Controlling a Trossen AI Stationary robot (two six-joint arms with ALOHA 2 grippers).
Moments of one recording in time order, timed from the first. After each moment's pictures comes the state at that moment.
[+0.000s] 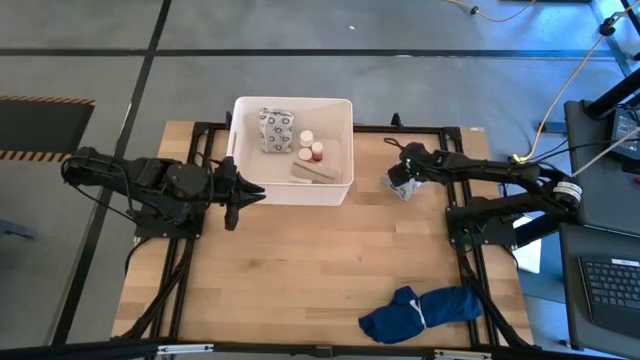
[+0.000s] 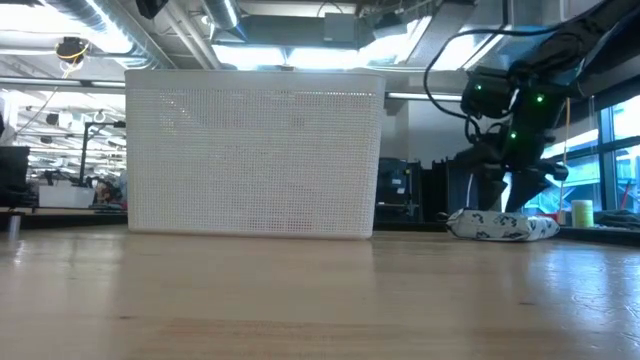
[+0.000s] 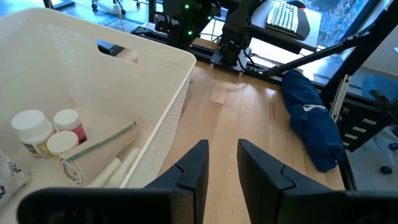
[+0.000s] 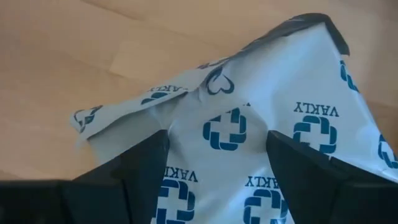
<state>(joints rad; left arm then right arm) -0.23 0.81 0.94 -0.54 -0.37 -0.41 -0.57 1.23 0.53 -0.46 0.31 0.60</state>
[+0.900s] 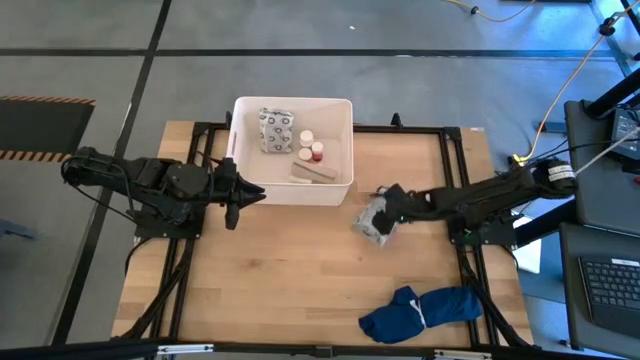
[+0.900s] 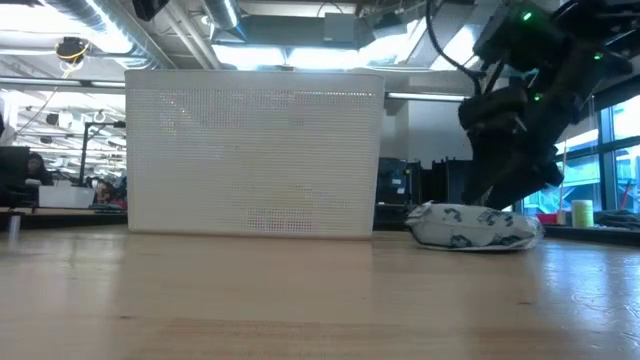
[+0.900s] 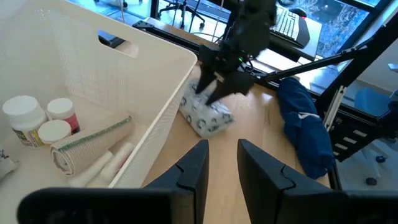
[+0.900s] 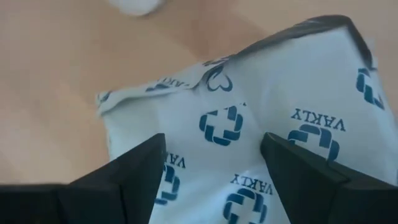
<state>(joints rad) -0.23 0.81 0.94 -0.54 -0.37 -0.49 0.09 1.28 0.53 -0.33 0.28 0.94</state>
